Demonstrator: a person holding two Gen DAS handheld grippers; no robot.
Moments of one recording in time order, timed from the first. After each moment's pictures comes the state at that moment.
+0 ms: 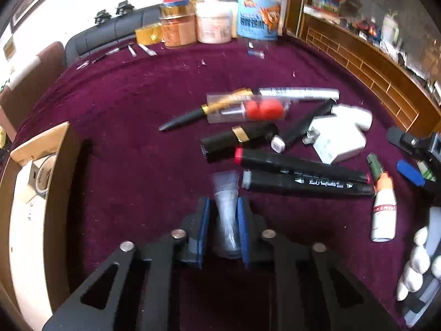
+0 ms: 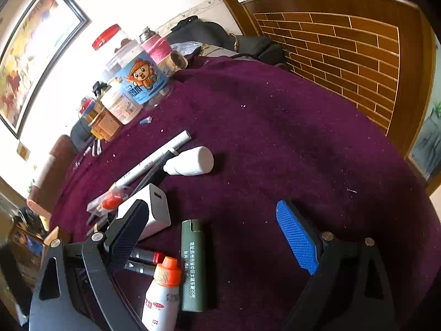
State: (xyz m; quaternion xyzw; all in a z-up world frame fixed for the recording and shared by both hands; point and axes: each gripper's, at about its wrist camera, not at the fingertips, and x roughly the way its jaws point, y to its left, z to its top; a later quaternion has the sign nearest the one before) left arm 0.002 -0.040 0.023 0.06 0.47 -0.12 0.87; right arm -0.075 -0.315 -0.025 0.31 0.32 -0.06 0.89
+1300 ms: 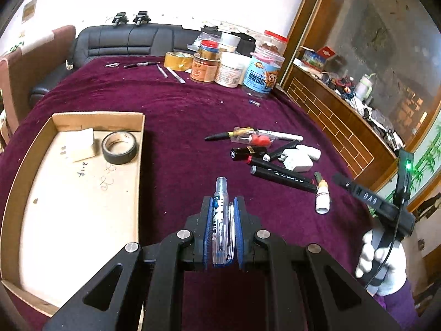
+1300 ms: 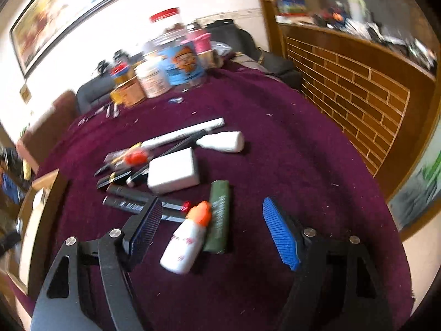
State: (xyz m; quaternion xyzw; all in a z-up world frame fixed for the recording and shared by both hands) left arm -0.077 0.073 0.092 -0.08 0.40 -0.18 0.89; right arm -0.113 -0.241 0.011 0.14 0.34 -0.04 0.93
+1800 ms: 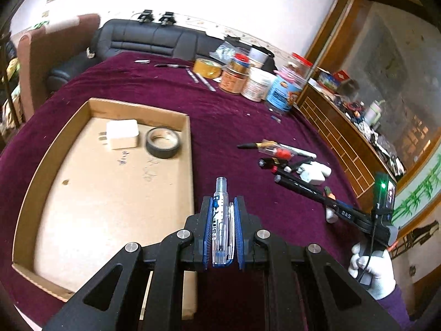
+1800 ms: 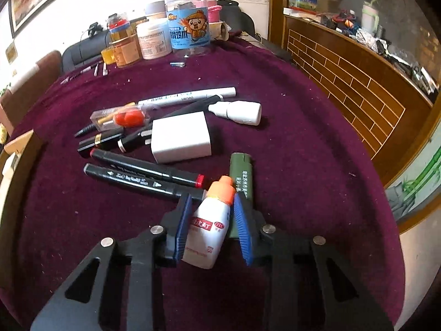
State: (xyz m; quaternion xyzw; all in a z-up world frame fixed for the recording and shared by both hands) left arm -0.090 0.141 0.090 -0.14 0.39 -0.15 0.90; right arm -0.091 -0.211 -0.013 0.07 0.41 -0.09 0.91
